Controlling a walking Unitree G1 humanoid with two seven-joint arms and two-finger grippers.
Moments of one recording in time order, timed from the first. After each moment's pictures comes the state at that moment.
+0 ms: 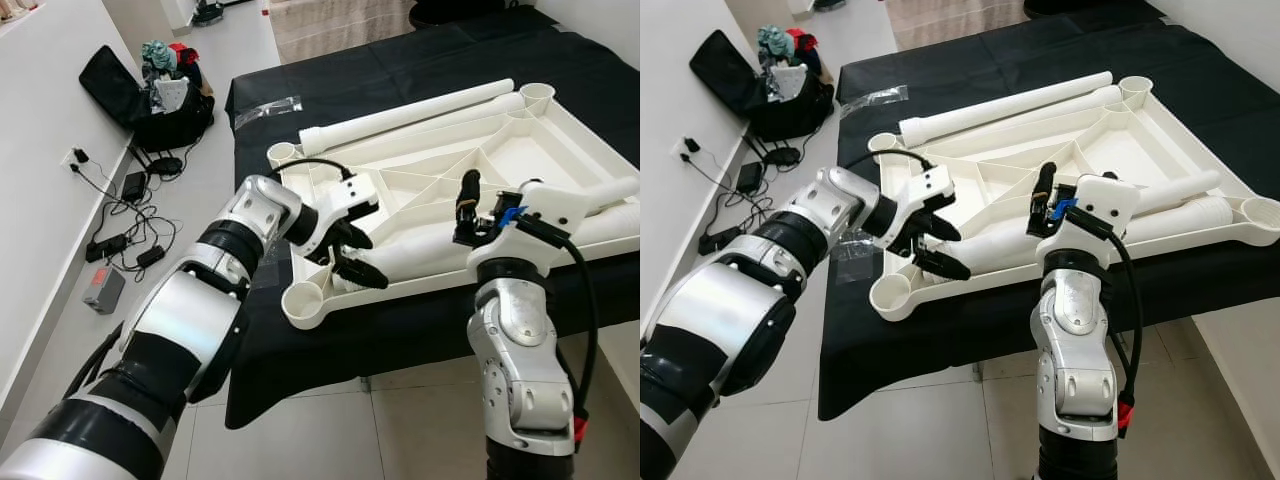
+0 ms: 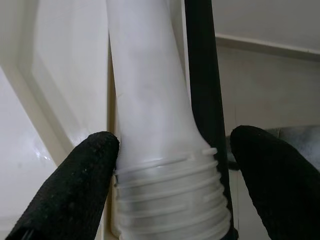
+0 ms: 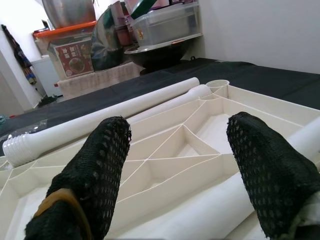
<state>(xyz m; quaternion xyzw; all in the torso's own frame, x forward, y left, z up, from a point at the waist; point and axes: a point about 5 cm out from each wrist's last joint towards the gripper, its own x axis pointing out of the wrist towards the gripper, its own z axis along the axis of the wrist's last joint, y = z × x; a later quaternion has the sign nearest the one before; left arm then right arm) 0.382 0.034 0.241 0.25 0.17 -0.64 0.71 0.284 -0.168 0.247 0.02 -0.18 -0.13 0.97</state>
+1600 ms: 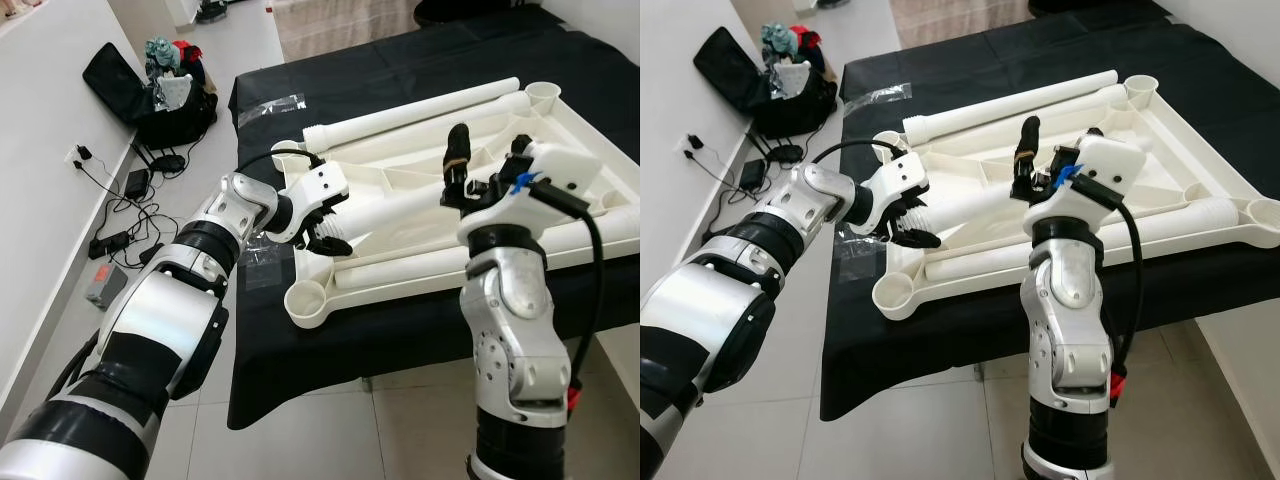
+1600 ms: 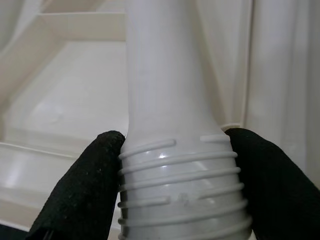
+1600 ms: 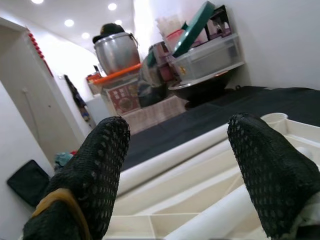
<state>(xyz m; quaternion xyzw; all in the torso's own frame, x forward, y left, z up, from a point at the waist) 0.405 0.066 0.254 0.31 0.07 -0.48 0.82 0.290 -0.147 0.291 0.09 -0.27 -0.04 0.96</state>
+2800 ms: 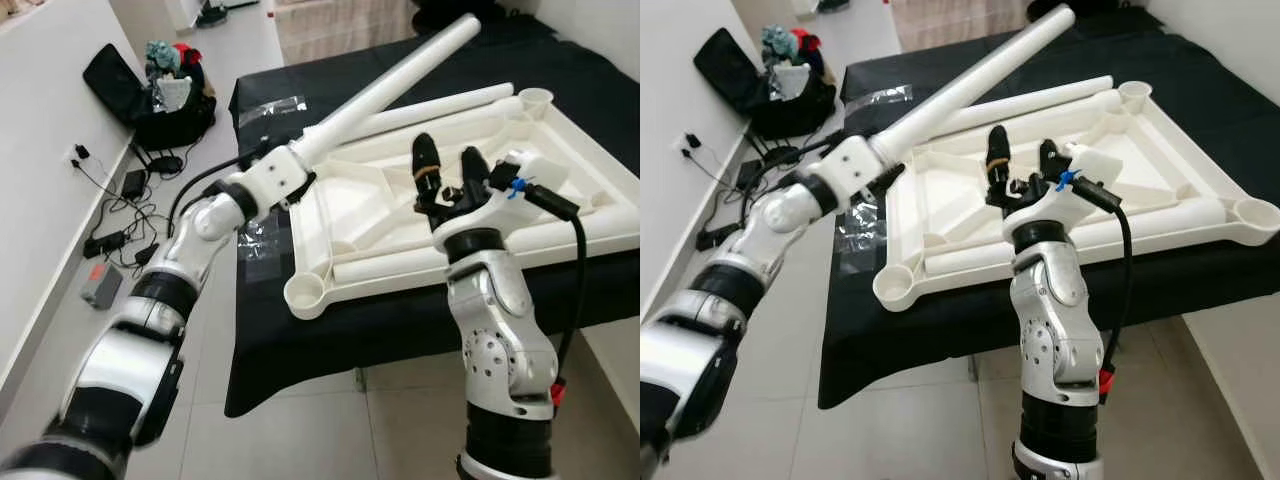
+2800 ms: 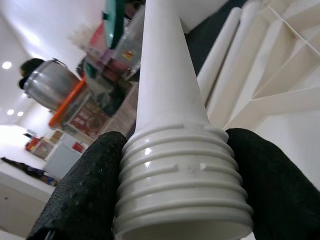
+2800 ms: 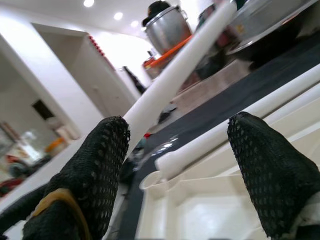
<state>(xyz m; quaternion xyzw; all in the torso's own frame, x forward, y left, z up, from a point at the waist) 0.384 0.120 0.254 0.33 -0.30 -0.20 0.87 0.304 -0.132 0.268 0.25 -0.20 0.10 0.94</state>
